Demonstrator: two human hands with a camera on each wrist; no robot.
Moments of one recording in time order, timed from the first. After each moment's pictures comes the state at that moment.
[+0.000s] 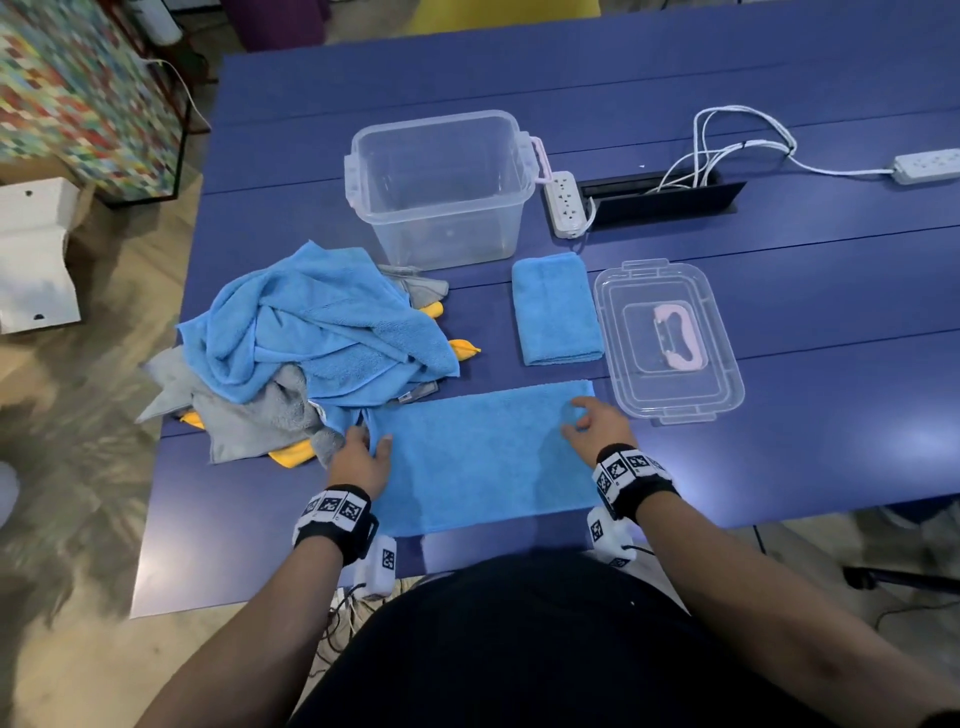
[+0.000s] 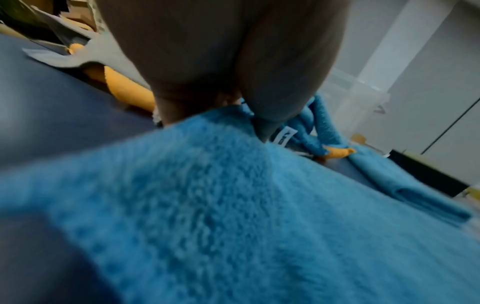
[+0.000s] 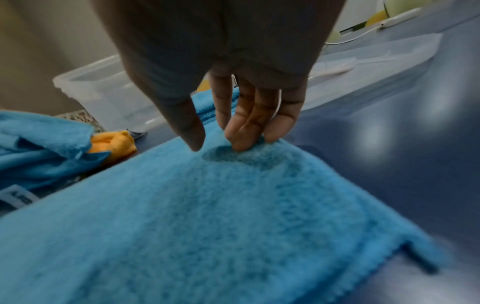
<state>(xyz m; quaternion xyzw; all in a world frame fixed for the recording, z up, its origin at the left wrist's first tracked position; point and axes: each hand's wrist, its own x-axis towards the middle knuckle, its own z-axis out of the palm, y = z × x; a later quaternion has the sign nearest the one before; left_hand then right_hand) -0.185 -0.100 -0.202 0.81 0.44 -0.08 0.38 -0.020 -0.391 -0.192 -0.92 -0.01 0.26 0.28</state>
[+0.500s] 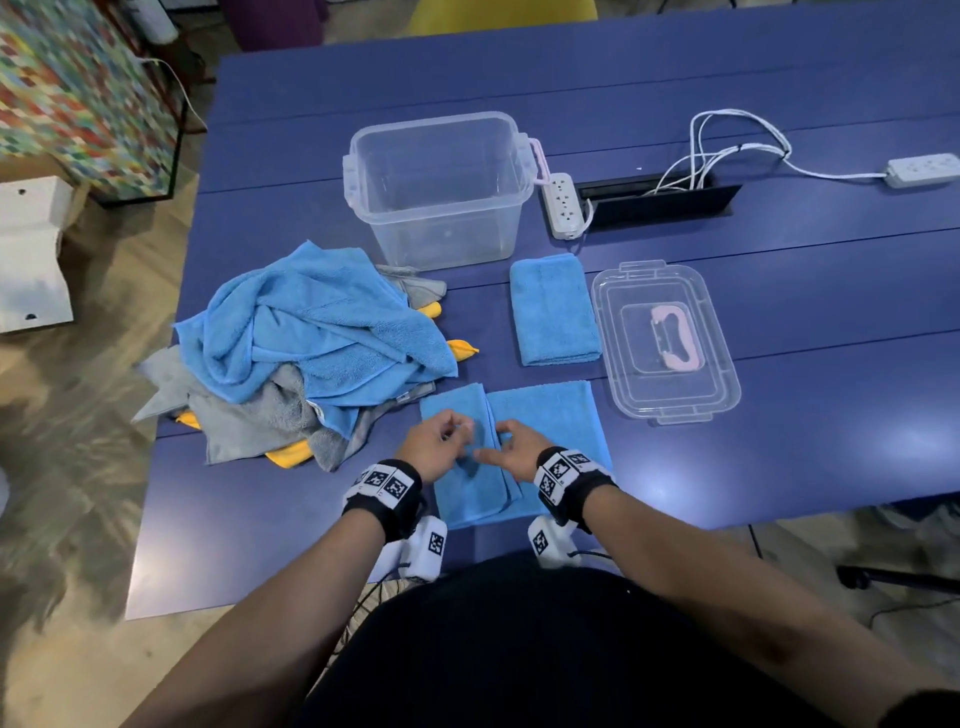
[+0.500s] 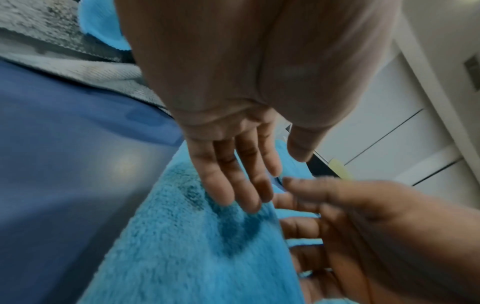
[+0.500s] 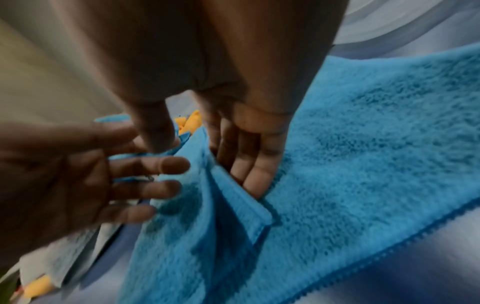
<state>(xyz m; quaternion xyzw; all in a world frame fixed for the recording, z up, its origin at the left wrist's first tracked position) -0.131 -0.162 -0.190 0.79 0.26 -0.14 0.54 -0.059 -0.318 -0.186 -0.82 -0.09 0.48 0.30</state>
